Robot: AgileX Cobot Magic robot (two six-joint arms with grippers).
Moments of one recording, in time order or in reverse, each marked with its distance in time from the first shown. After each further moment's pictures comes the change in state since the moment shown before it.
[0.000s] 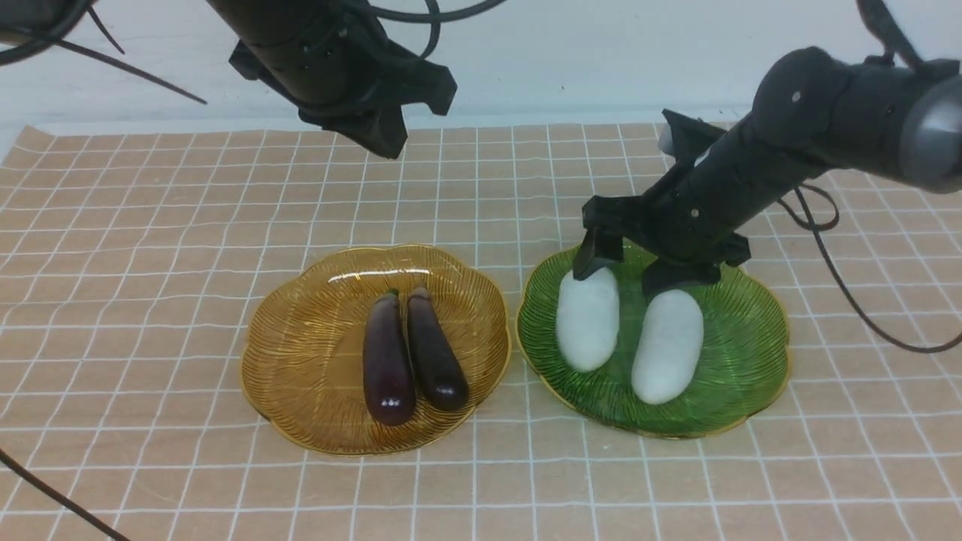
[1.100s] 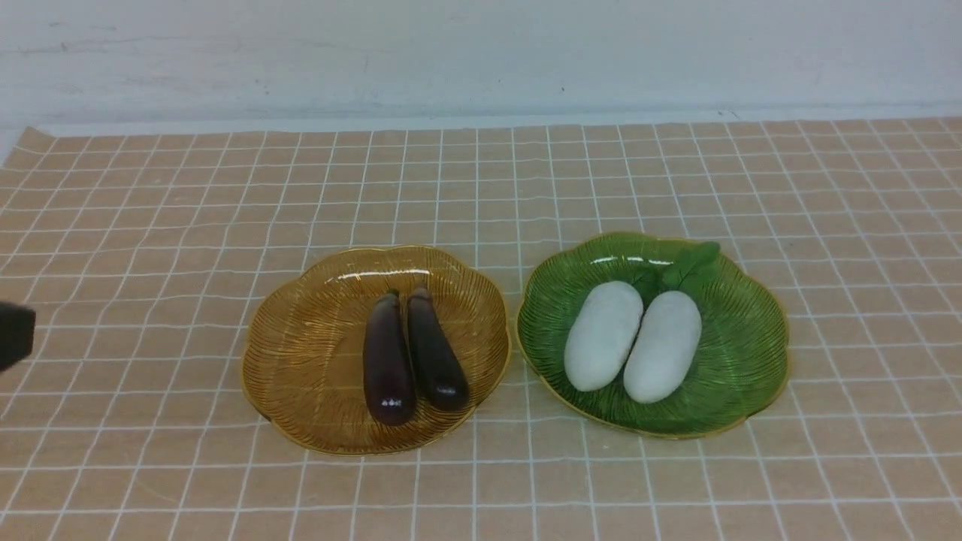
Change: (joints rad) right arm 0.000 -1.335 0.533 -0.397 -0.387 0.001; left arm 0.000 -1.045 0.928 0.202 -0.250 -0.108
